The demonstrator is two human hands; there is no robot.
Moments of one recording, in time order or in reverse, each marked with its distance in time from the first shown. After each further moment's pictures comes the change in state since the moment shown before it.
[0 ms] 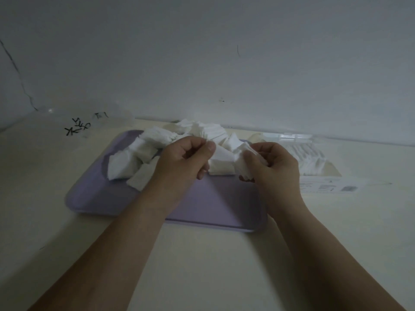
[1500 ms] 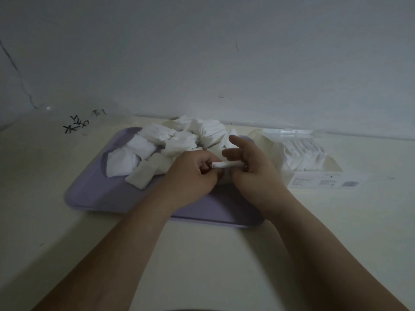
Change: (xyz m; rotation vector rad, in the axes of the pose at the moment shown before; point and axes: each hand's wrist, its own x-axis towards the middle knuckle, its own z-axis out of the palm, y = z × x) left_hand -0.001 -0.017 0.002 0.589 -0.180 0.115; right_hand -0.013 -0.007 0.008 -0.233 -0.355 0.016
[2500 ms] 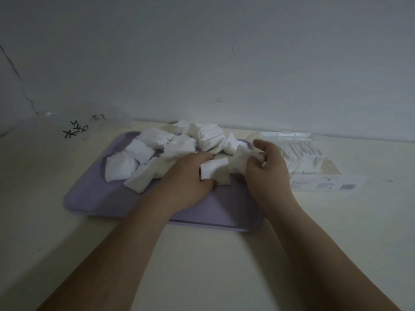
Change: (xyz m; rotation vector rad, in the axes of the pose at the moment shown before) left_hand 0.003 0.001 -0.006 0.296 -0.081 -0.038; right_hand 0.003 -0.006 -0.010 -0.022 0.333 0.108
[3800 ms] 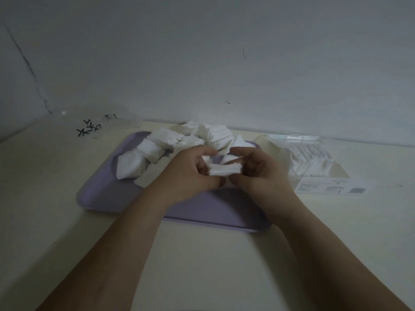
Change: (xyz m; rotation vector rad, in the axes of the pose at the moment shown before) left_hand -0.004 -0.007 -0.017 -0.334 0.050 -0.015; right_hand -0.002 0.013 0.012 0.302 -0.358 -0.124
